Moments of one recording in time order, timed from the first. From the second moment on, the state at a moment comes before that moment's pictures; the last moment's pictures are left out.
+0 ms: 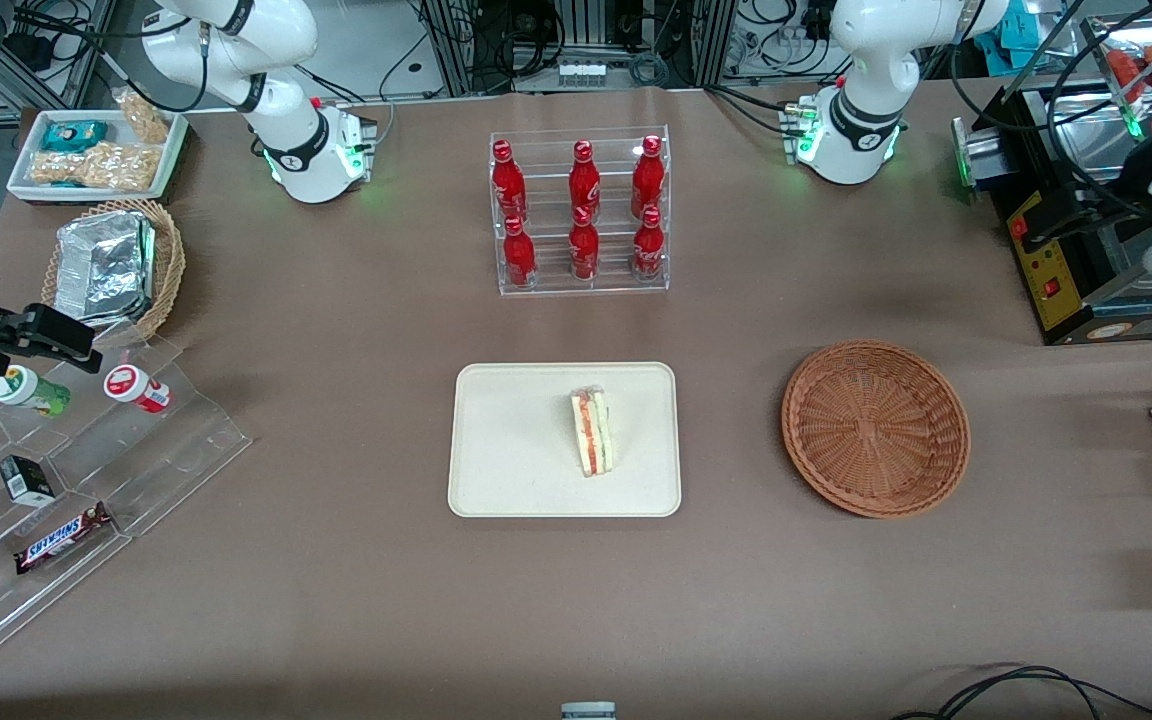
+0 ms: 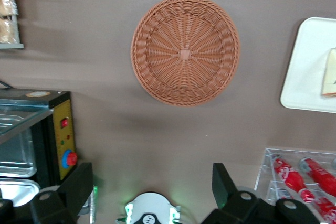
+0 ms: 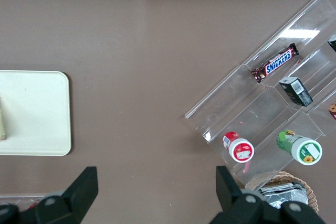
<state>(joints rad) 0.18 -0.02 -0.20 -1.50 -0.01 1.35 -0.14</state>
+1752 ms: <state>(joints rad) 0.06 0.00 -0.23 -1.48 0.05 1.36 -0.15</state>
